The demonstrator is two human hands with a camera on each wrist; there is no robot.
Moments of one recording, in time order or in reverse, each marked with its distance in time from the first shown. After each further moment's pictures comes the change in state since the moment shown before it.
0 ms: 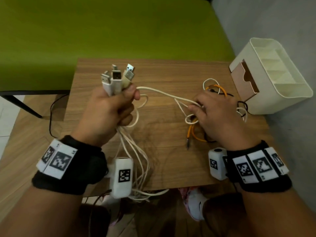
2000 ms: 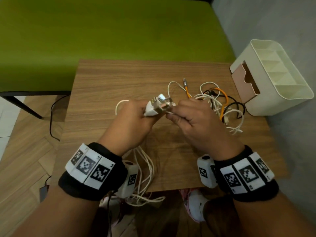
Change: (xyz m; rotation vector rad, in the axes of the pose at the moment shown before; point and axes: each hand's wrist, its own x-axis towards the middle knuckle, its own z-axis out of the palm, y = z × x) left_hand 0.001 -0.026 0.019 0.845 -0.019 0.181; right_hand -0.005 -0.028 0.023 0.333 0.162 -0.385
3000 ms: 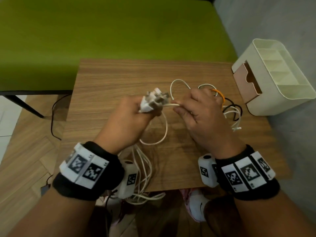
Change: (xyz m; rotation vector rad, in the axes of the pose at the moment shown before) left_hand -0.004 0.007 -0.010 -0.113 0.030 -0.050; right_hand 0.001 -0.002 -0.004 -0.149 0.143 0.090
